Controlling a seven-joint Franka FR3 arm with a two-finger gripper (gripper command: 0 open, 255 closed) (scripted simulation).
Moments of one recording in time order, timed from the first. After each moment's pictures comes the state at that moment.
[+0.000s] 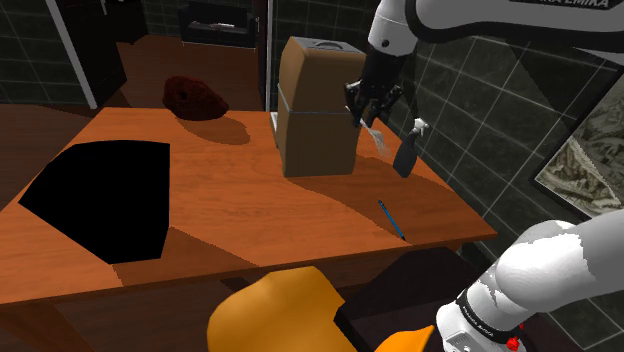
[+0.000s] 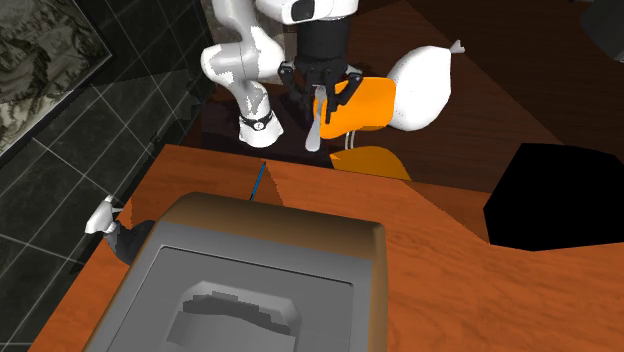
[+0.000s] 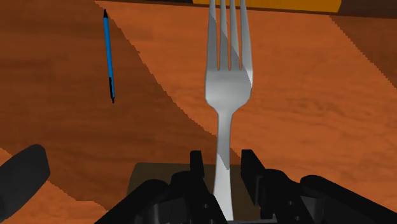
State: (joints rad) arm -0.07 -0.45 0.32 -2.03 0.05 1.71 0.60
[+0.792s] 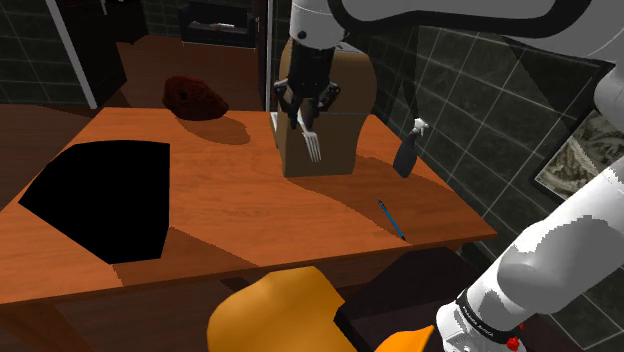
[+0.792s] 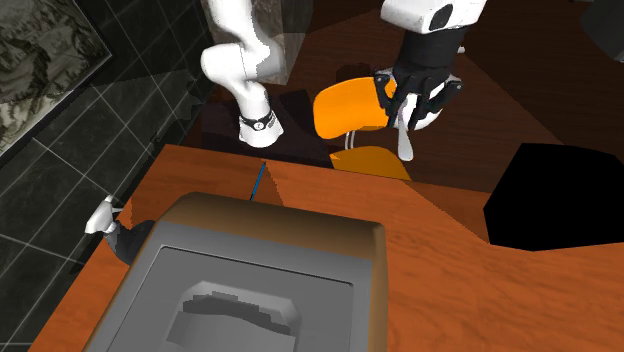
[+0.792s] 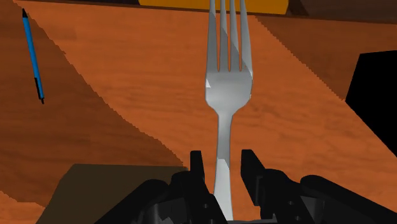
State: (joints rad) arm -0.03 -0.09 0.56 -1.67 -0.08 1.68 0.91
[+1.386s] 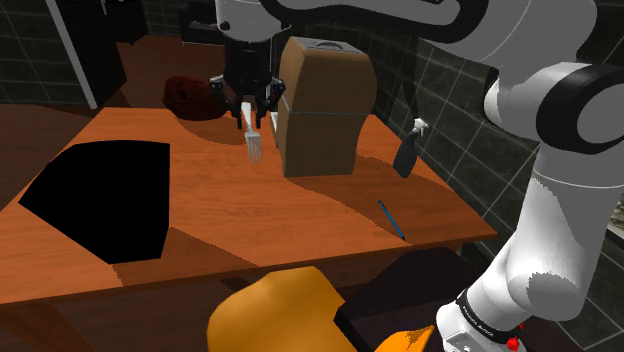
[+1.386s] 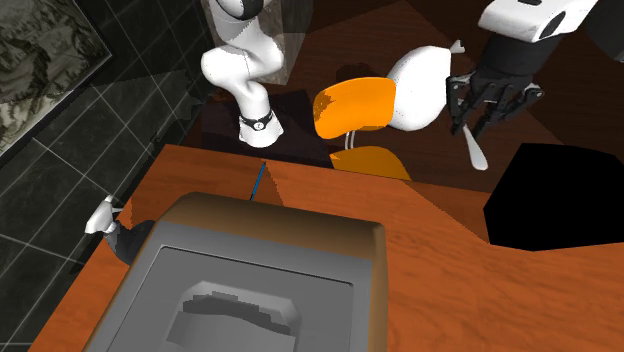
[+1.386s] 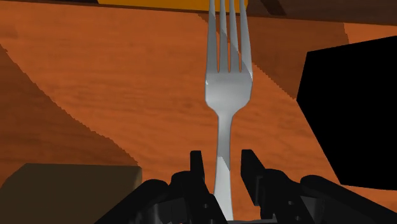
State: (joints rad) arm 0.17 0.33 0.66 -1.21 -0.34 1.52 1.14
